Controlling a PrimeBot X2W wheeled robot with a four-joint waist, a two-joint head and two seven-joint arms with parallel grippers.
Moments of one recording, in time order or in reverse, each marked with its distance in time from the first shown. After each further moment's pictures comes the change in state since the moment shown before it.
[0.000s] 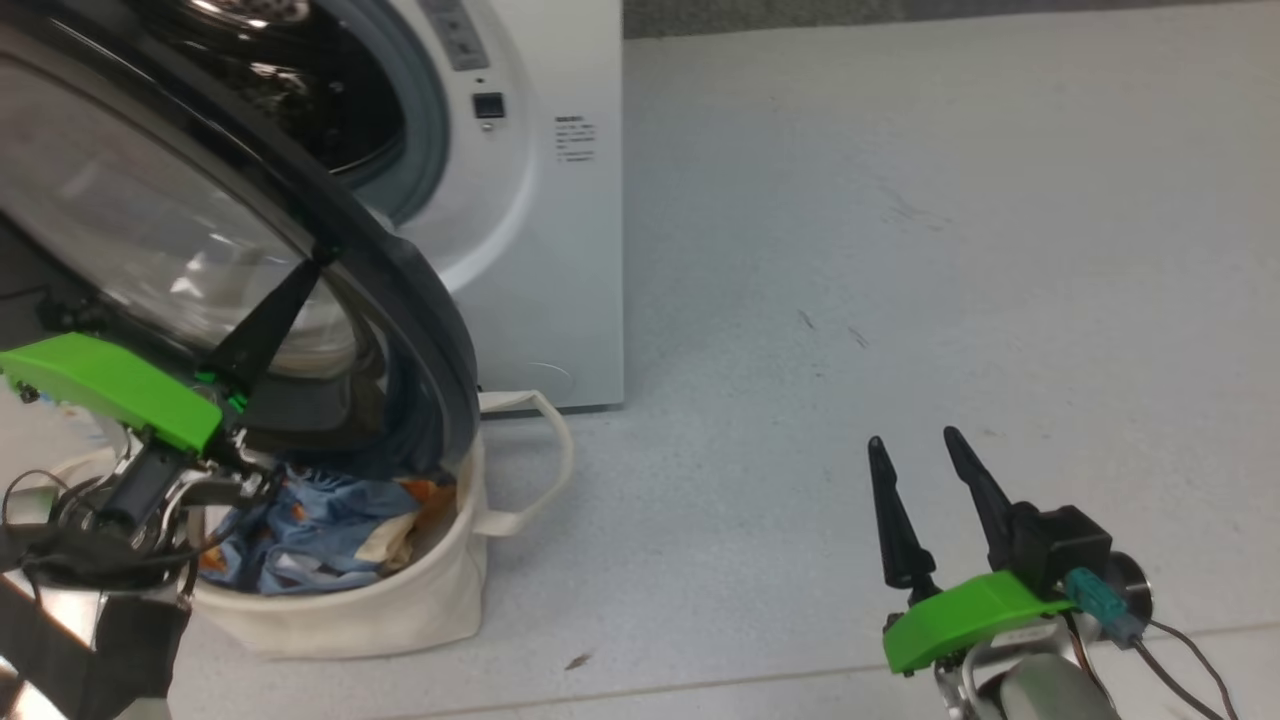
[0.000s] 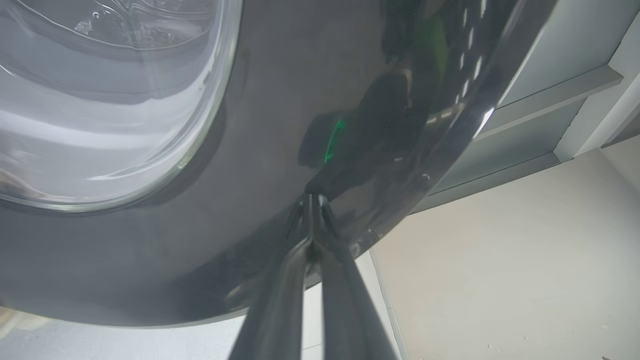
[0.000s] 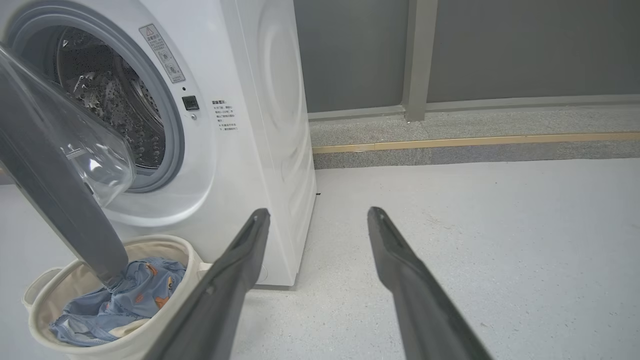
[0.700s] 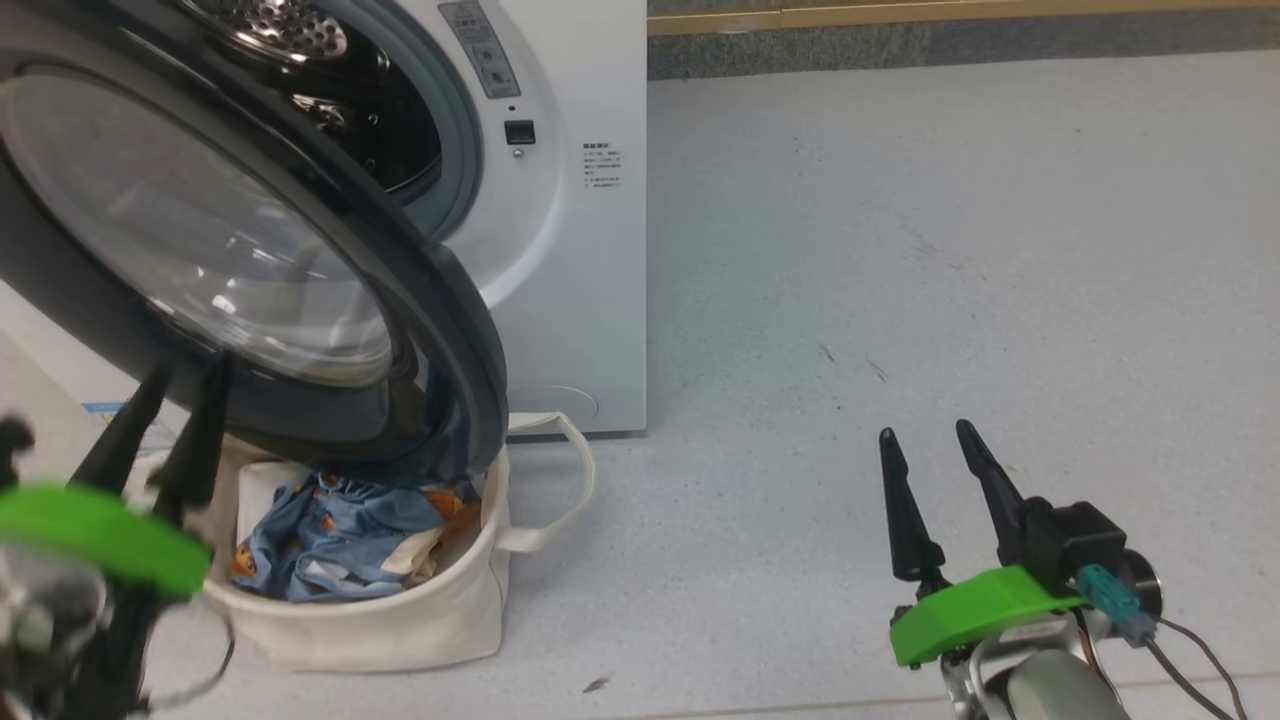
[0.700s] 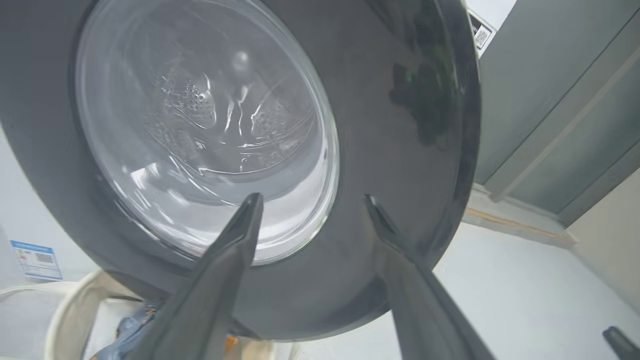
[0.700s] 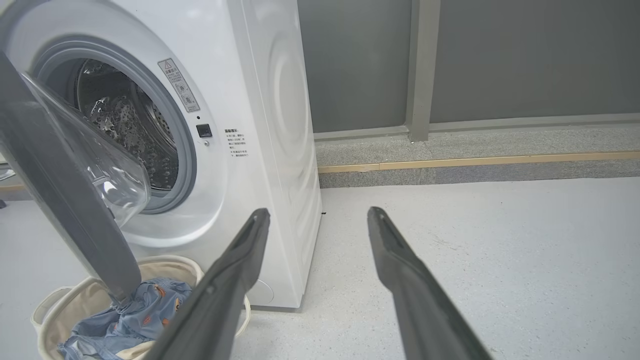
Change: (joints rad) left arm 0.175 0.237 -0.172 -0.083 0.395 -0.007 -0.475; right arm -0.001 0.006 -0.024 -0.013 0.000 0.000 0.000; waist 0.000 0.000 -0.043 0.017
